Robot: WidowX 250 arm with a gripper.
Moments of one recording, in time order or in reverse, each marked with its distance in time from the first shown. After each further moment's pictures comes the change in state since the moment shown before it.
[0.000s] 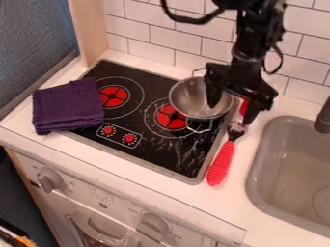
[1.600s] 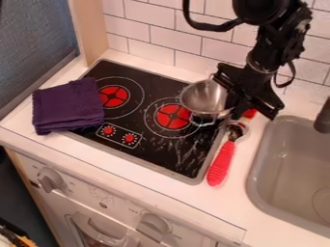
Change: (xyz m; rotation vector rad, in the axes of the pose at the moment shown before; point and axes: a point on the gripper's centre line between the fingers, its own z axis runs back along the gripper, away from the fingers) arm 0.002 -0.007 -0.015 0.175 -0.003 -0.101
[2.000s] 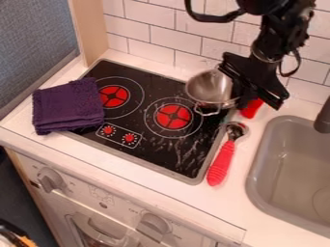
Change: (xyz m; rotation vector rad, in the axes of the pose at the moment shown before) arm 0.016 -0.001 0.011 -0.007 -0.050 -0.026
